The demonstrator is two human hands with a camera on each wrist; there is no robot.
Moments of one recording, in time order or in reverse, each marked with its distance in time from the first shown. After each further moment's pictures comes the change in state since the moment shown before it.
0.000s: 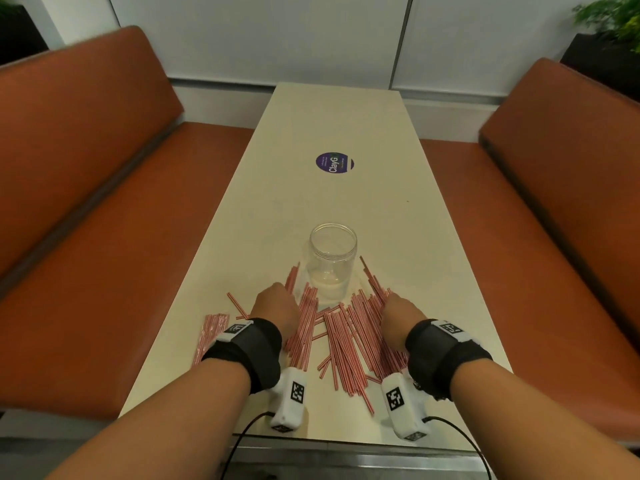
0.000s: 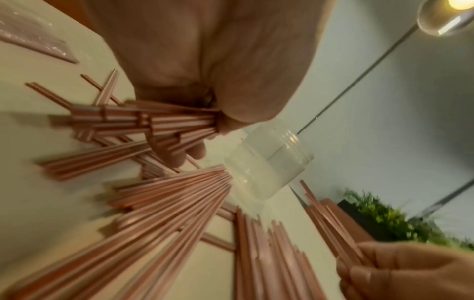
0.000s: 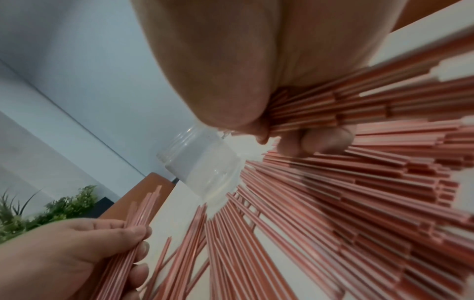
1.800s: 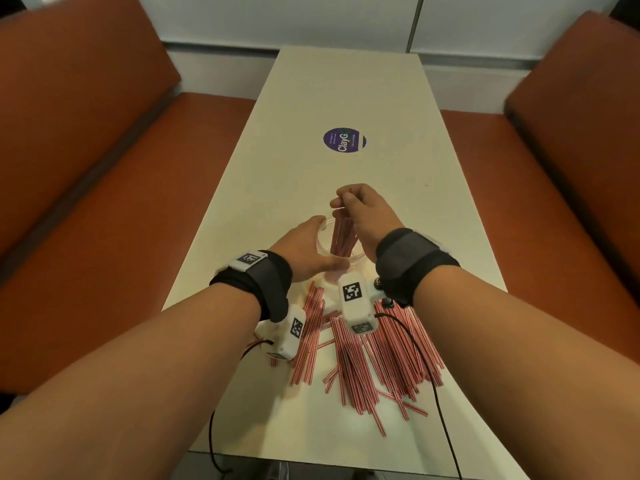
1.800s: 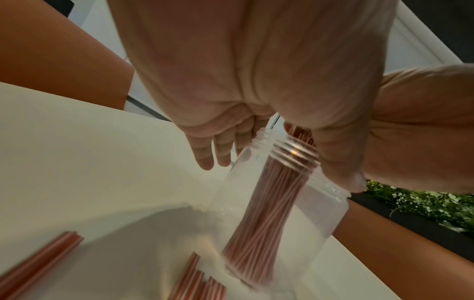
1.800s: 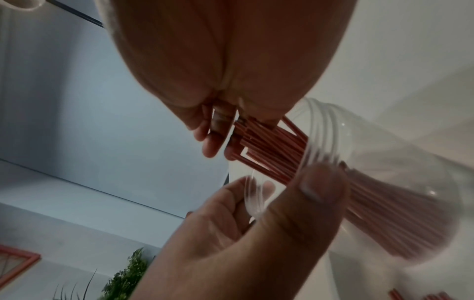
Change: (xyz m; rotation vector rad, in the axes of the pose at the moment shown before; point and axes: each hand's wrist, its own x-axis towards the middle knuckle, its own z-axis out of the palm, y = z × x) left_hand 0.078 0.047 -0.035 -0.081 -0.186 0.341; right_hand 0.071 -0.104 -0.067 1.057 0.142 -0.423
